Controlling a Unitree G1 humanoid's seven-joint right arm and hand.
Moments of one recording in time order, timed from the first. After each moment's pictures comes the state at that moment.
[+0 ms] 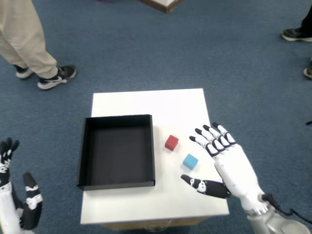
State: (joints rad) arm -0.14 -0.57 0.54 0.69 -1.03 -0.57 -1.18
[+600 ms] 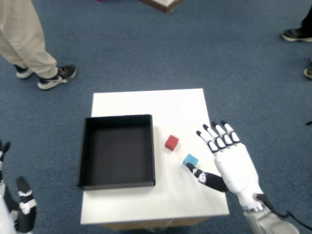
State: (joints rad) arm -0.17 -0.48 0.53 0.80 -1.10 -0.29 -1.21
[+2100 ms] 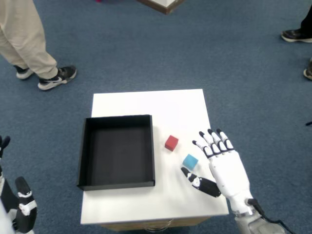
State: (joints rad) arm -0.30 -0.34 0.57 1.21 -1.11 -0.45 -1.39
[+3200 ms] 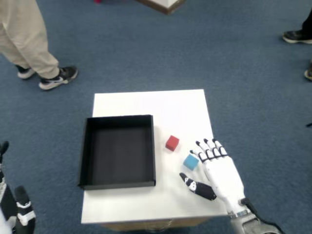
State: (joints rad) arm -0.38 -0.25 0.54 1.45 -1.10 -0.46 -1.28
